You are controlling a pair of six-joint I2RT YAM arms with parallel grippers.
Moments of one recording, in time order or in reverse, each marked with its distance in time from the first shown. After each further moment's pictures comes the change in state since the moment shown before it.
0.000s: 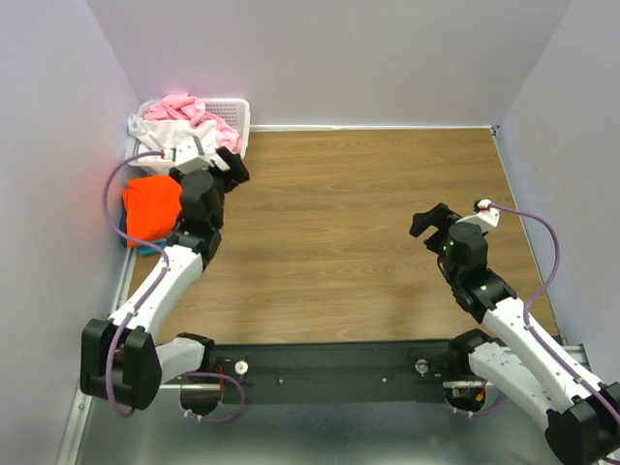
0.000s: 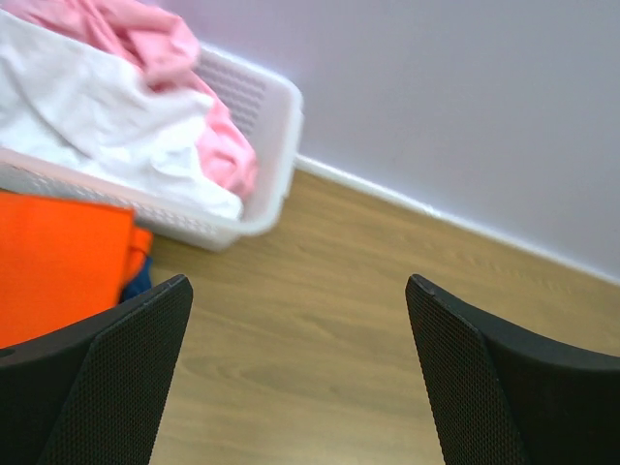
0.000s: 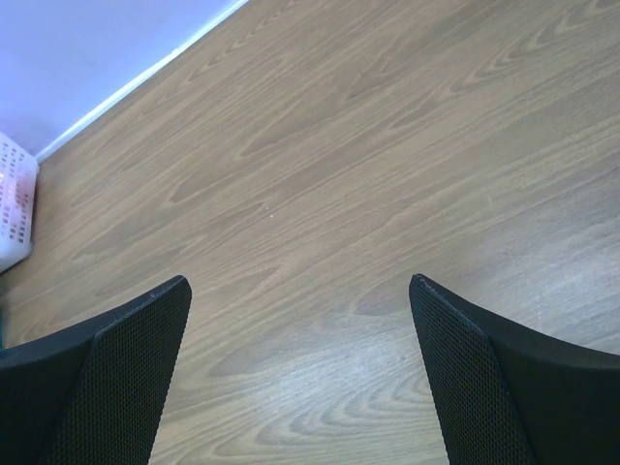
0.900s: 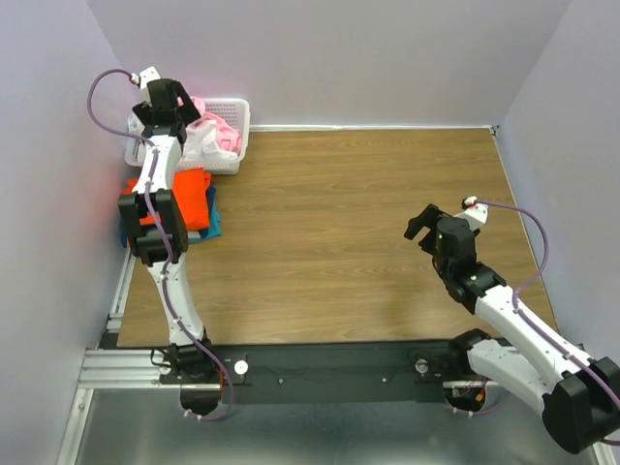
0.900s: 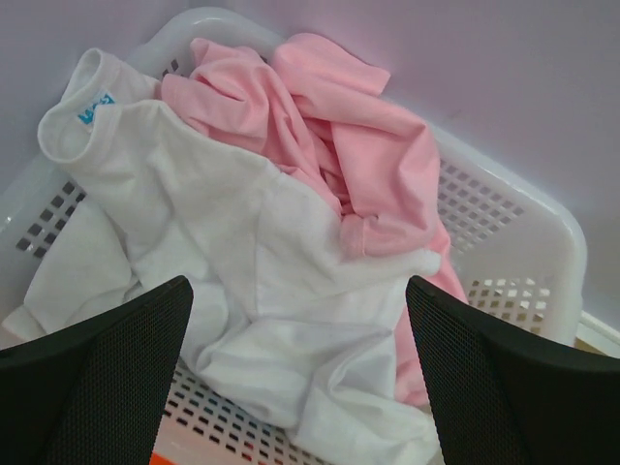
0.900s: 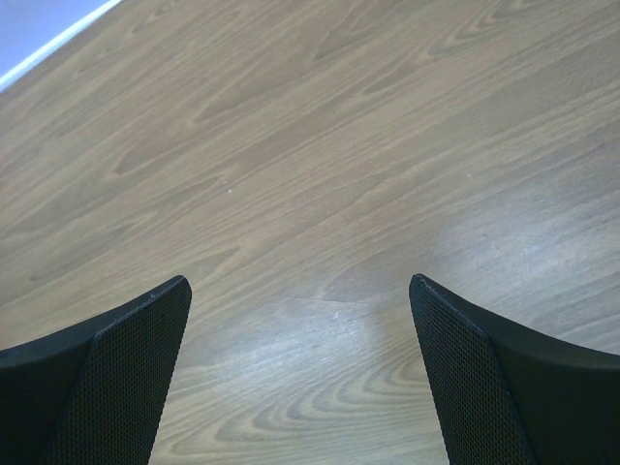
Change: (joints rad) left arm 0.433 1.002 1.192 -0.534 0.109 0.046; right arm 0.000 0.113 0.001 0.006 0.003 -0.023
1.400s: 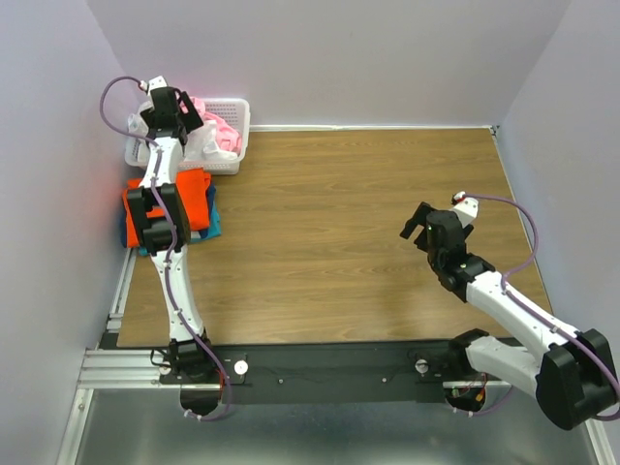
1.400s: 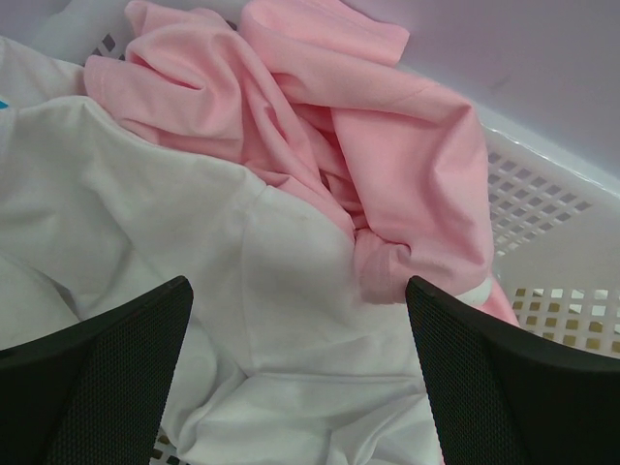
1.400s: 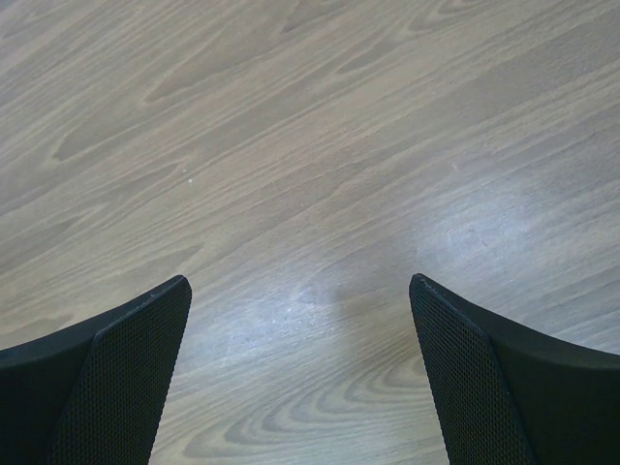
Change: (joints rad) left arm 0.039 0.261 0.240 -0.021 0.108 0.058; right arm 0.000 0.154 0.040 0.006 0.025 -0.015
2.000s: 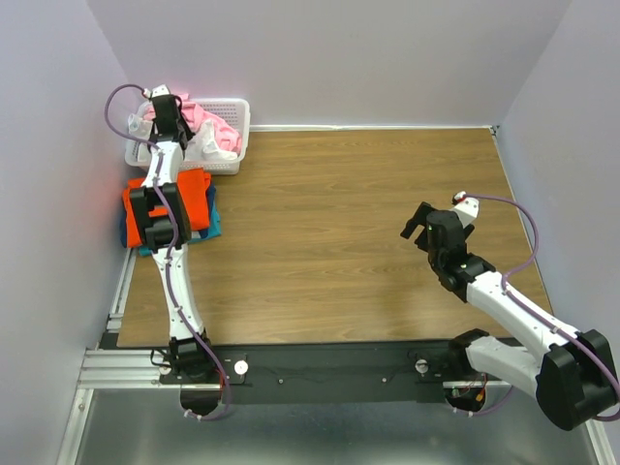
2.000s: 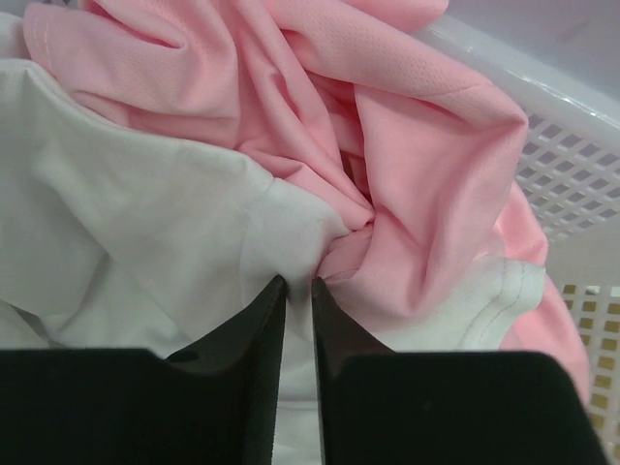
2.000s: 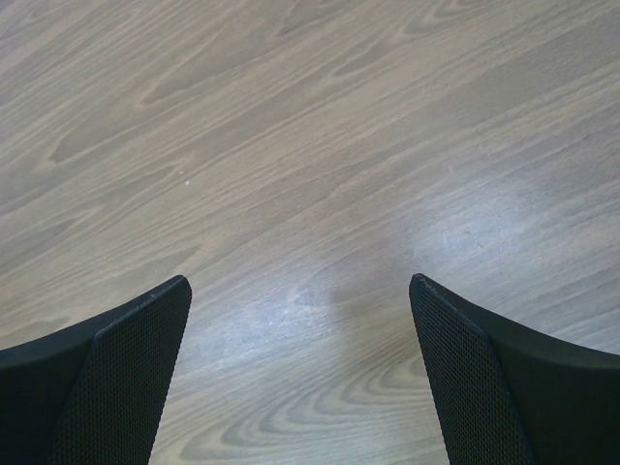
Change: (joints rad) left arm 0.015 0.100 0.044 0.010 0.040 0.020; right arm 0.000 0.005 0.000 0.002 0.008 -0.007
